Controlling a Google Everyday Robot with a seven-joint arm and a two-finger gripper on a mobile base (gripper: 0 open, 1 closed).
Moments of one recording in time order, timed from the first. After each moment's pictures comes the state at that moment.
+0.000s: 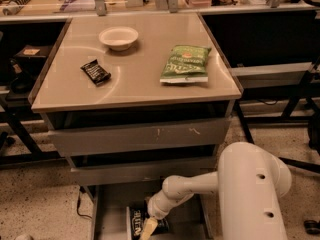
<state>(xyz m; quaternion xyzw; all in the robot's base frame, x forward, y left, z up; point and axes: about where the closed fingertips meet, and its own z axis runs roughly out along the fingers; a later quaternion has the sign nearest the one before) 0.454 0.072 0.233 -0.61 0.72 0.30 0.13</state>
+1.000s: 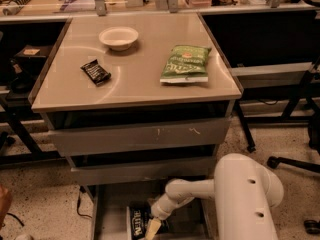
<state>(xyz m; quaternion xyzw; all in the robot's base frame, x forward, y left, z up) 0.470 0.061 0.177 -0.63 0.70 0.30 0.15</state>
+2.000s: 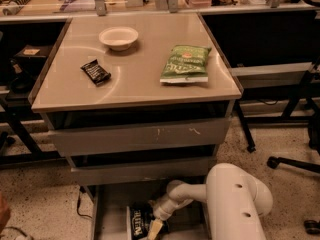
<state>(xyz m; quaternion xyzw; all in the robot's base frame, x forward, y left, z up) 0.482 0.052 0.124 -0.63 0.70 0.31 0.14</state>
